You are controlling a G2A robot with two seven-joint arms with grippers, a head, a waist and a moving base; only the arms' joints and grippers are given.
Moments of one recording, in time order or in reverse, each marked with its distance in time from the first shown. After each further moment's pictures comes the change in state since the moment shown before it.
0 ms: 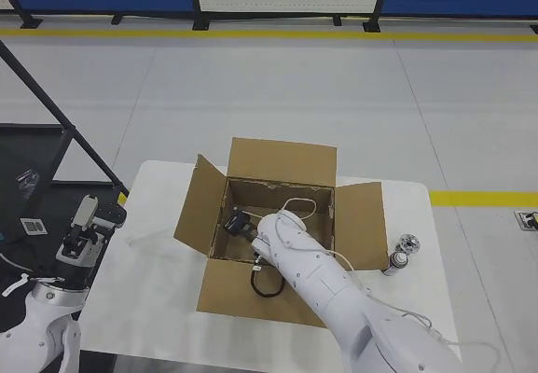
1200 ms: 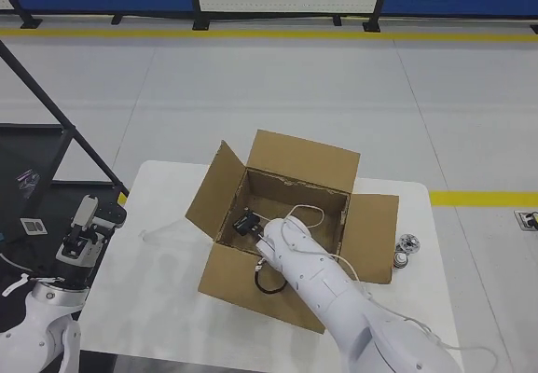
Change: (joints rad) left arm 0.000 0.000 0.000 0.000 0.000 0.000 0.000; right arm -0.015 -0.004 0.051 0.042 0.016 0.098 -0.011
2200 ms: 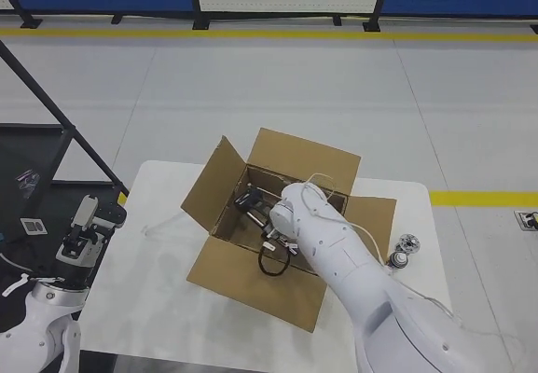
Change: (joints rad) left arm 0.000 0.000 0.000 0.000 0.000 0.000 0.000; right arm 0.131 0.051 0.097 0.007 0.112 -0.250 0.089
